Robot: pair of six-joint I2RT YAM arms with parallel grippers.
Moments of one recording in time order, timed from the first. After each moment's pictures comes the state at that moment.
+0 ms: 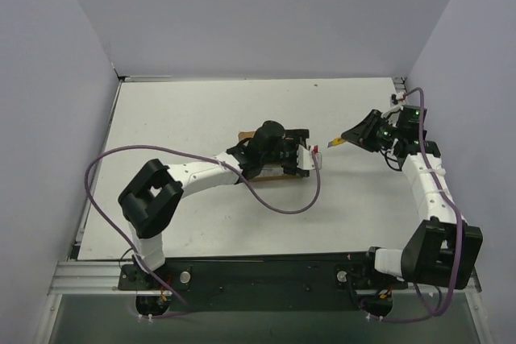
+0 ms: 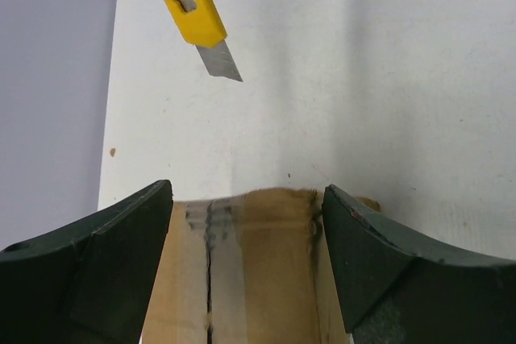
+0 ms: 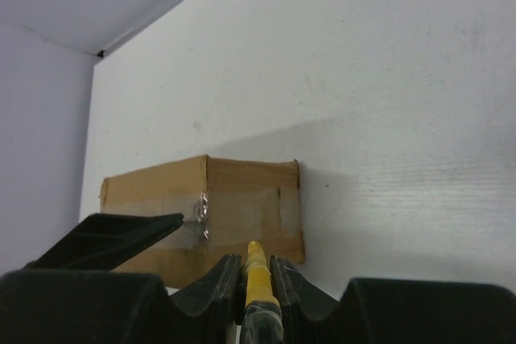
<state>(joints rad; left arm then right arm) -0.90 1.86 1.26 0.23 0.30 0.84 -0.13 1.24 0.95 -0.40 -0.57 0.41</state>
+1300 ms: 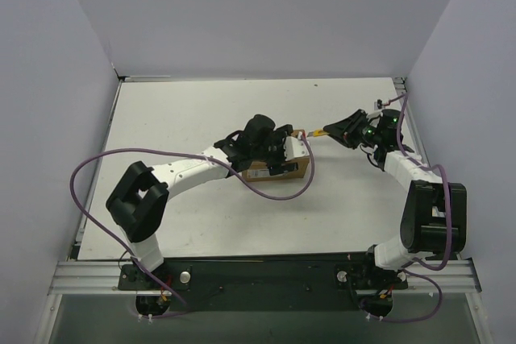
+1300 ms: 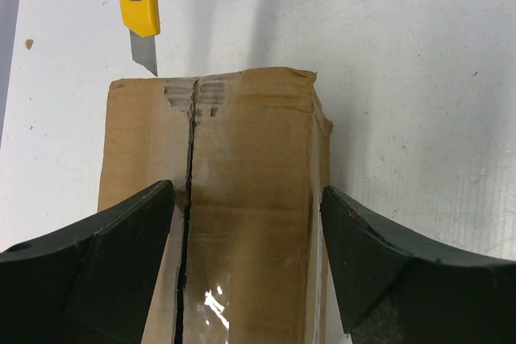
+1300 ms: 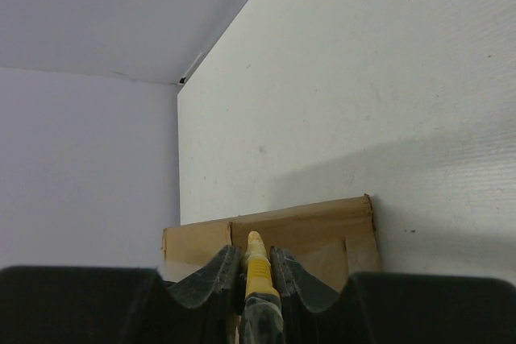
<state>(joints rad) -0.83 1.76 1.27 -0.06 0.30 0.63 -0.08 1.51 0.81 0.22 -0.68 0.88</state>
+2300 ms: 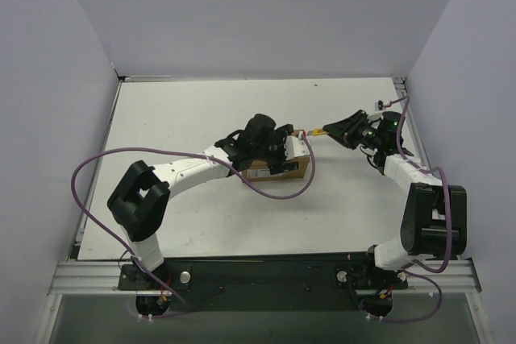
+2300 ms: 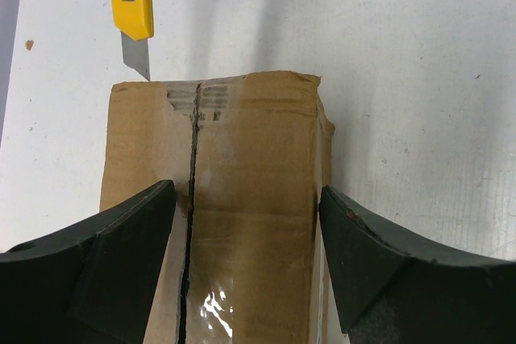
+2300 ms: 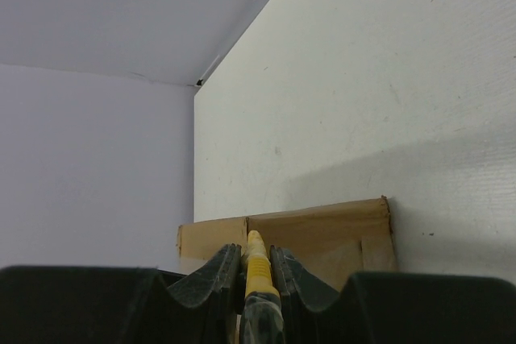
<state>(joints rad) -0.82 1.77 1.28 -0.06 0.30 0.63 -0.08 1.49 0.76 0.30 -0.70 0.93</state>
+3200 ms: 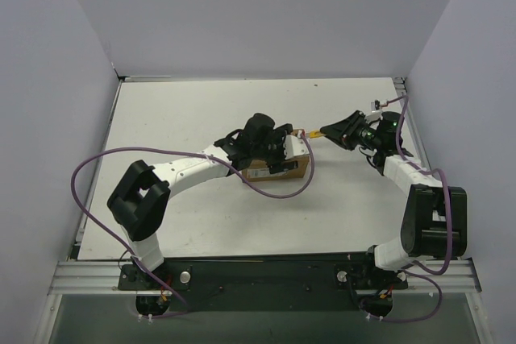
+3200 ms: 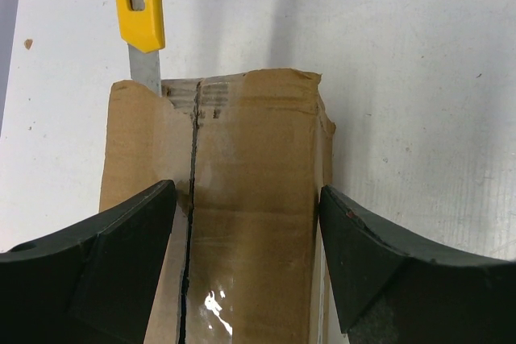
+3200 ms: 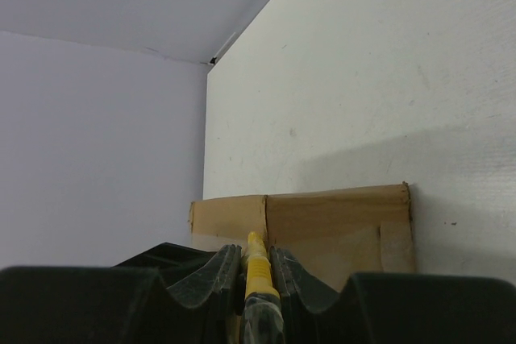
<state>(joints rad) -0.82 1.77 1.28 -0.06 0.31 0.63 -0.07 1.48 0.76 0.31 -0.76 0.91</state>
